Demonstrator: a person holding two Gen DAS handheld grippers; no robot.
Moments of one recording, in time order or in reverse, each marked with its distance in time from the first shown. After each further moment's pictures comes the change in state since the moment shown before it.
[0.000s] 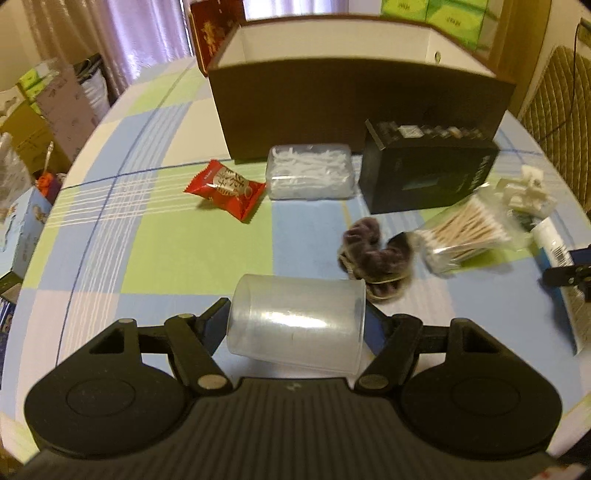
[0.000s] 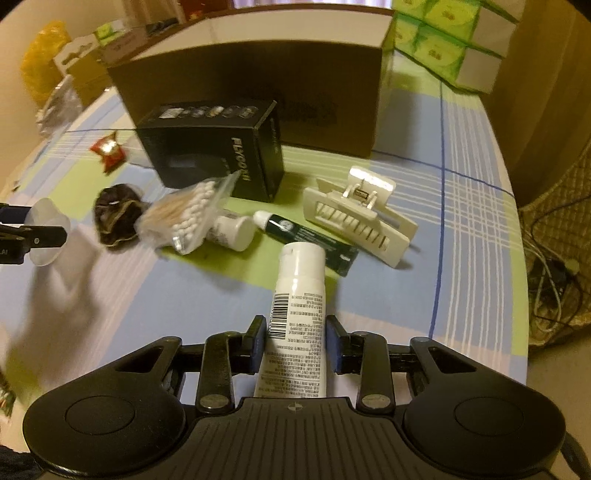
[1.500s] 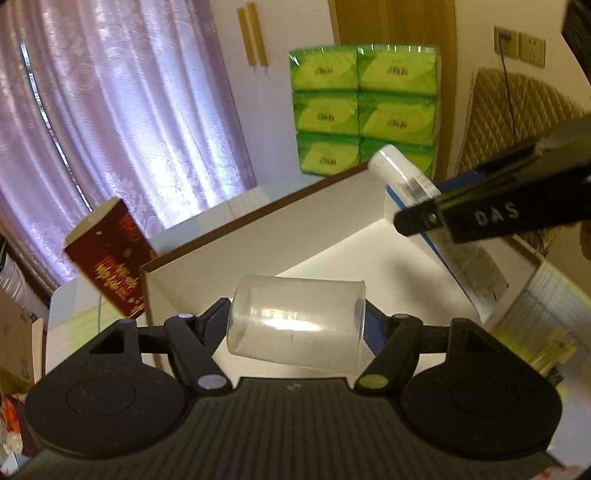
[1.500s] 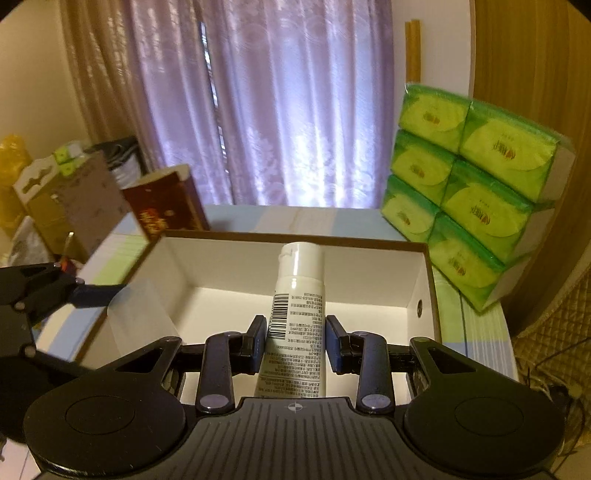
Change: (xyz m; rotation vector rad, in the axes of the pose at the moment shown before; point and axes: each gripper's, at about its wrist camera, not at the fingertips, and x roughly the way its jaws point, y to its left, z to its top) left arm 0.079 -0.003 0.261 0.418 -0.248 -0.223; right arm 0.028 0.014 0.285 0.135 -0.299 -0.084
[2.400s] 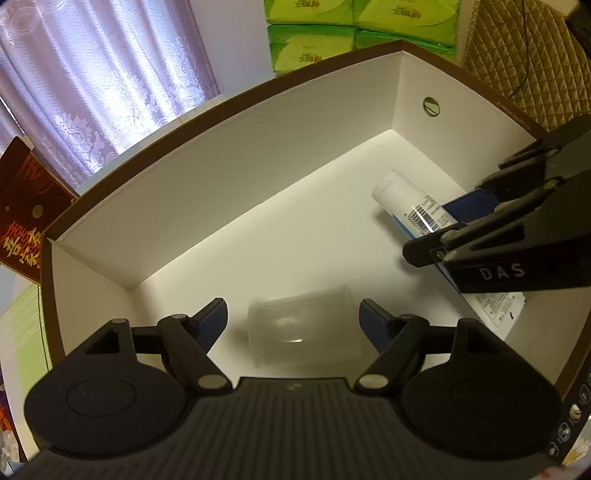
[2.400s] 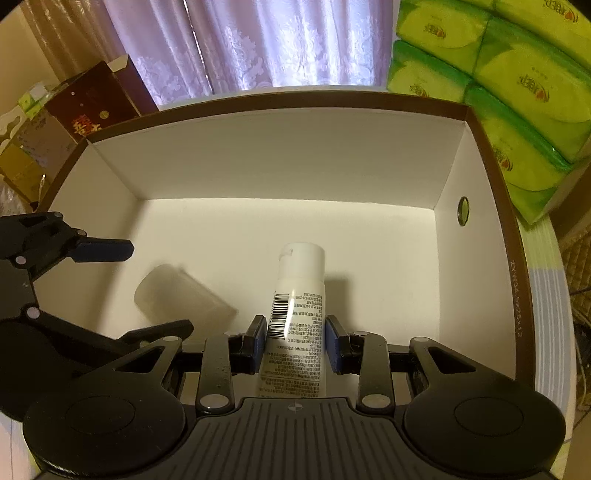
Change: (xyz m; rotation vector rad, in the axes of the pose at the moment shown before) left arm 0.113 0.002 -0.004 0.046 0.280 -0.080; right arm 0.100 -0.037 -0.028 0.056 0.326 0.011
